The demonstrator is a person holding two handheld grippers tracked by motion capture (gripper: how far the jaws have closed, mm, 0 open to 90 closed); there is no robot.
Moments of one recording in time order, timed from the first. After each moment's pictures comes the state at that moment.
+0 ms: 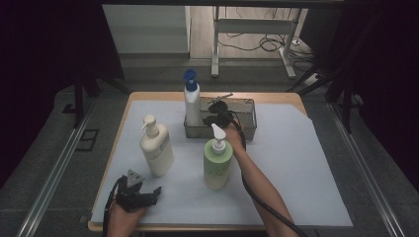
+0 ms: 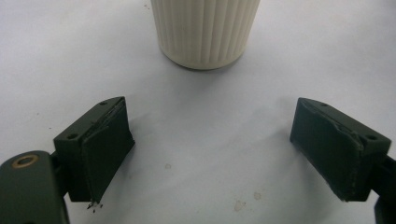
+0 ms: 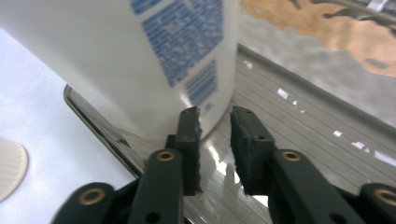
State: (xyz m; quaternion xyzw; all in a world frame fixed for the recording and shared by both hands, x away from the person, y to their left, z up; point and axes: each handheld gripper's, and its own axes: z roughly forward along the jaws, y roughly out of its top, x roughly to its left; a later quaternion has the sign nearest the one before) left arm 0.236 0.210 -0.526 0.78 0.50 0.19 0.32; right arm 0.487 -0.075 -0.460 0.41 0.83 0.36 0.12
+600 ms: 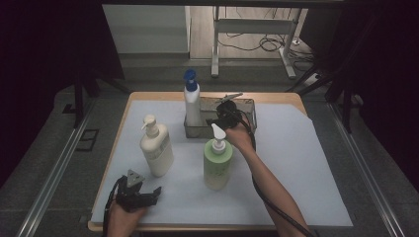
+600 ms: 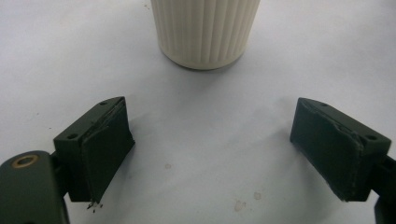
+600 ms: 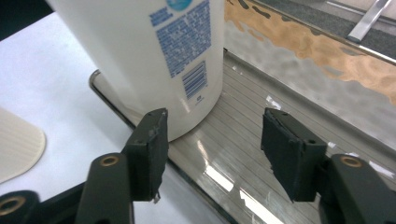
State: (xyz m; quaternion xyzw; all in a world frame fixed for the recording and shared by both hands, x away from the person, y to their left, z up) left arm 0.236 0.210 -0.526 0.78 0.50 0.19 0.32; right arm 0.469 -0.099 -0.439 0.39 0.83 0.38 0.14
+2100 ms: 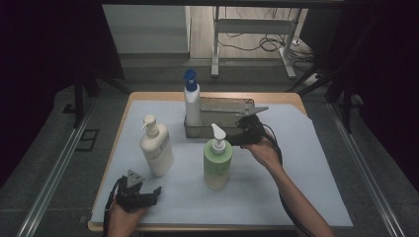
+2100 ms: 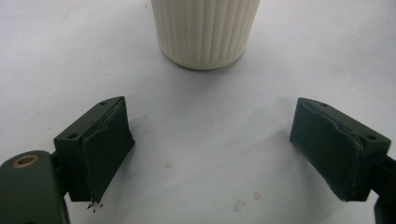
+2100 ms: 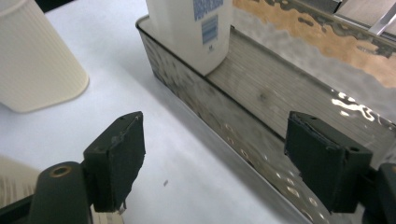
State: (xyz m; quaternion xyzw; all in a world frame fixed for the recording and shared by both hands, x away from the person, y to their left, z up) left arm 0.235 0.210 -0.526 0.78 0.50 0.19 0.32; right arm 0.406 -0.161 -0.424 0.34 0.84 0.39 0.14
